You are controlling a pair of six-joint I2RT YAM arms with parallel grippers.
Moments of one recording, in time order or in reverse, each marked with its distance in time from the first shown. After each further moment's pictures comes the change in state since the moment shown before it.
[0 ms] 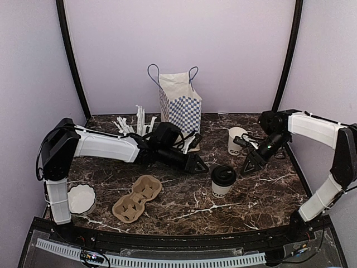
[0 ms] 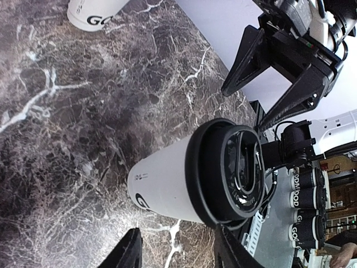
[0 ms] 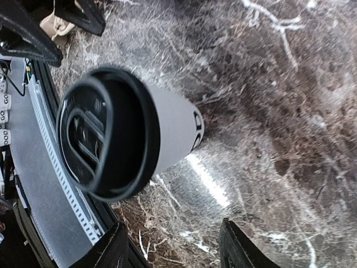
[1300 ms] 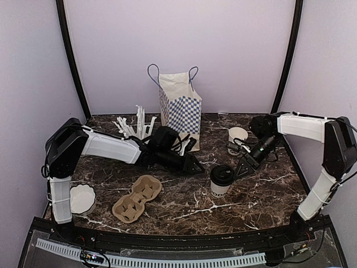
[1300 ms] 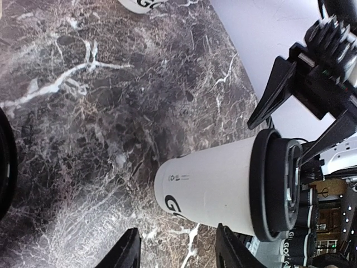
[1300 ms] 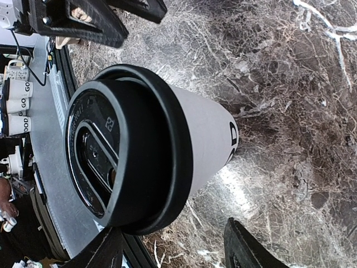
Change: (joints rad) left arm 0.036 0.065 -0.026 0.050 0.004 -0.111; right arm 0.056 0.122 0.012 0.005 -0.101 -0.032
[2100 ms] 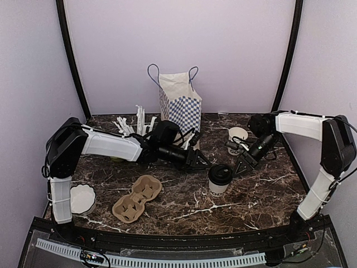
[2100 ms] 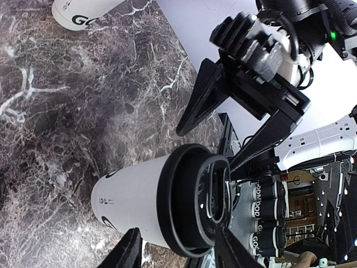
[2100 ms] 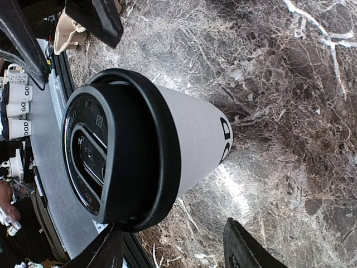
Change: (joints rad) left arm 0.005 0.000 0.046 0.095 0.144 -0.084; right arm 0.003 0.027 0.033 0.003 0.000 0.017
